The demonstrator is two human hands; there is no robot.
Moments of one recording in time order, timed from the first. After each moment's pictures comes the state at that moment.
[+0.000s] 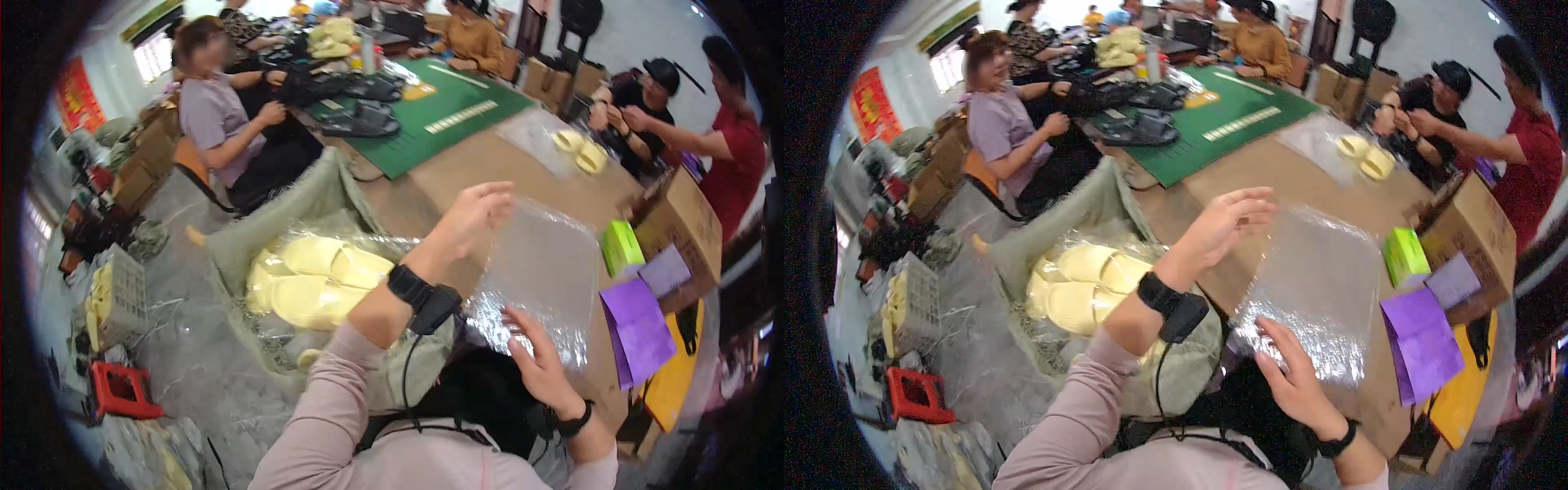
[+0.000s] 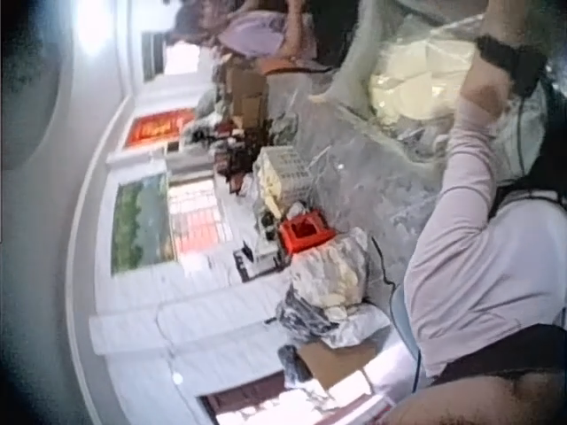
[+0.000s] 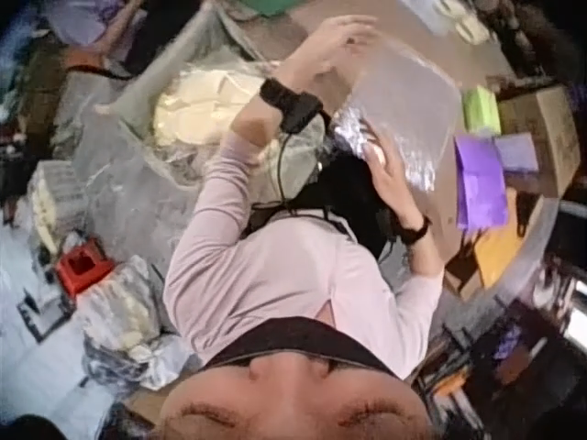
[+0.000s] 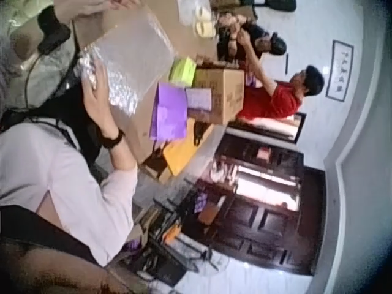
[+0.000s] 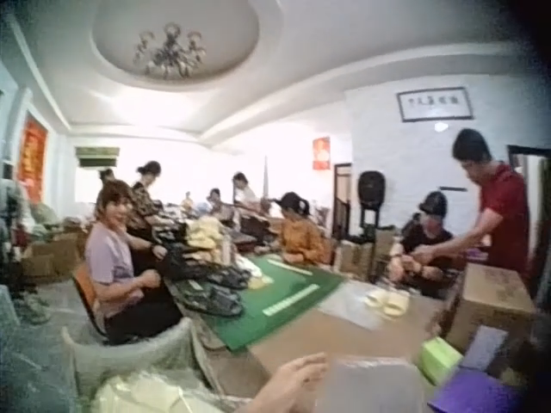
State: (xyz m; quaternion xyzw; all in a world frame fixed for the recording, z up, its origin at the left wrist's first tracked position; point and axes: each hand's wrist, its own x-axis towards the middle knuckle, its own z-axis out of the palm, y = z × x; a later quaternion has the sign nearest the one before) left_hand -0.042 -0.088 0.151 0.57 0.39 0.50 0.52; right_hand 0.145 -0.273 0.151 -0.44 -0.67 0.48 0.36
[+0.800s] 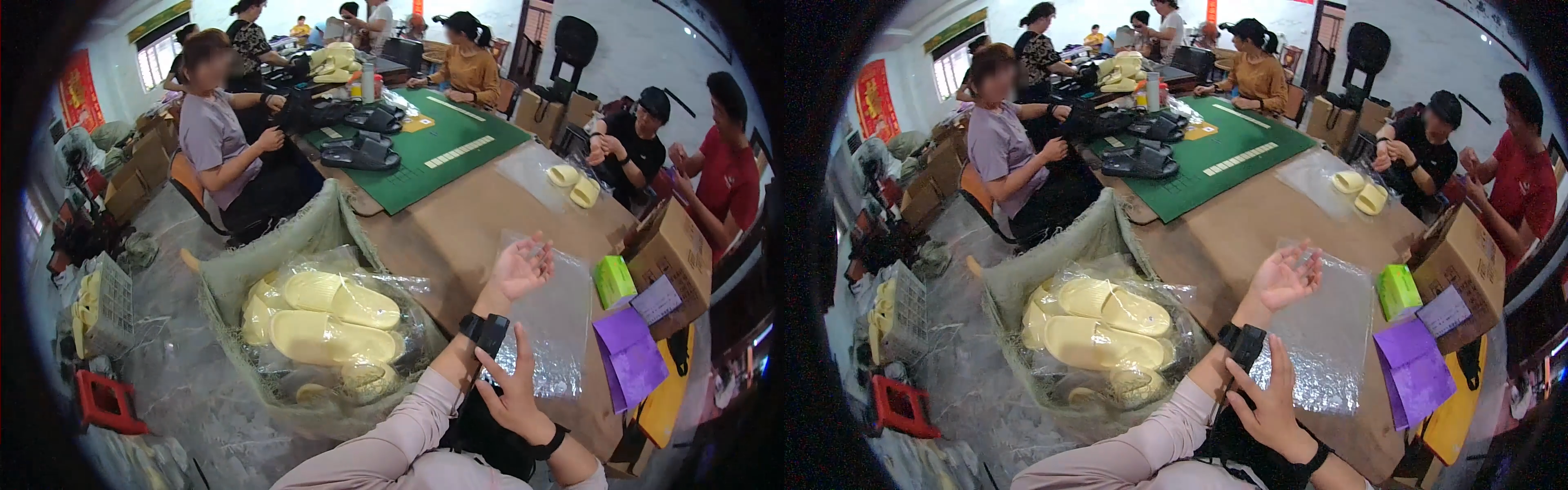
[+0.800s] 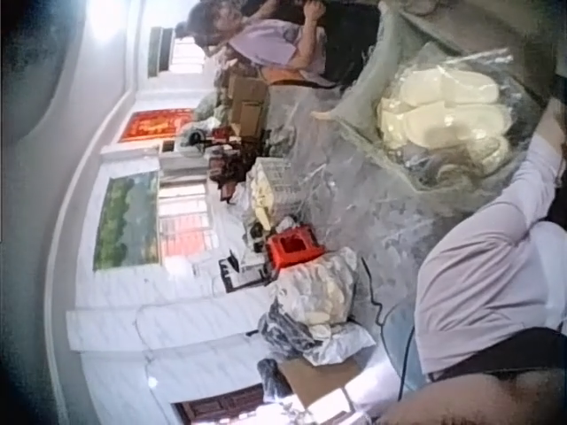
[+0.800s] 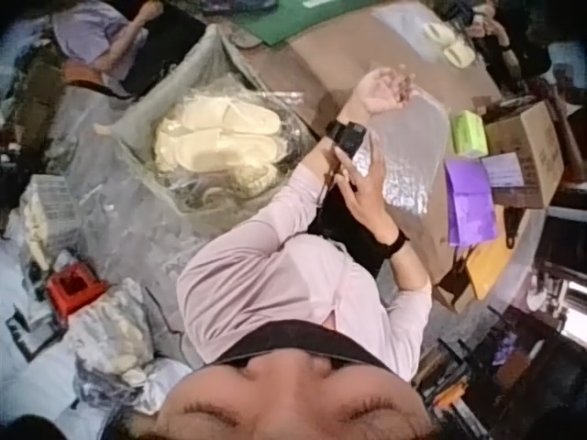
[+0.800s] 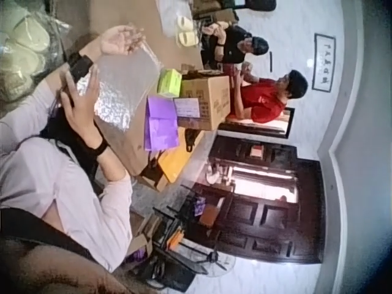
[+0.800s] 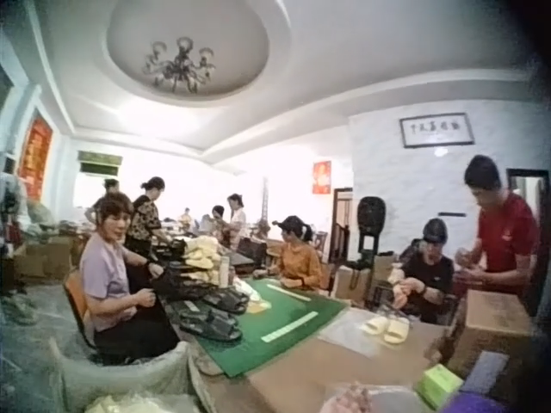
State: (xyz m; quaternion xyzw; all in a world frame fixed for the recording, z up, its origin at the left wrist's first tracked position) left_hand 0.035 -0.054 0.095 -0.01 -0.06 0.41 0.91; right_hand 0.106 -0.269 0.129 -0.43 -0.85 0.12 0.28
